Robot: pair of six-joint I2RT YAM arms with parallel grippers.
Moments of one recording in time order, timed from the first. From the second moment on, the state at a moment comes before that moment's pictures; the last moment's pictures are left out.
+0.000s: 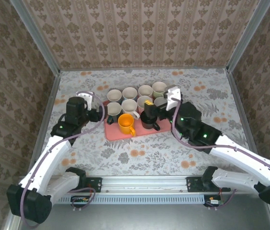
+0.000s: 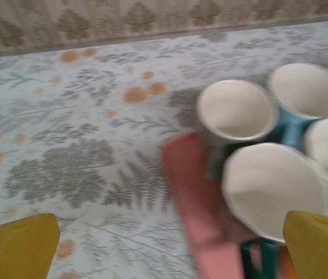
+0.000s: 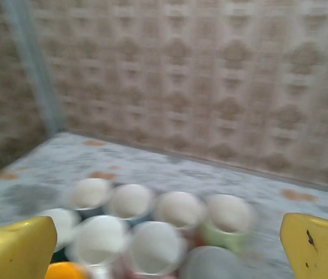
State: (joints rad) left arm -0.28 0.95 0.68 -0.22 -0.10 -0.03; right arm 0.73 0.95 0.87 -0.02 0.46 0.04
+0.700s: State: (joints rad) left arm -0.04 1.35 0.37 0.50 -0.18 0.08; right arm 0.04 1.31 0.31 0.60 0.28 0.07
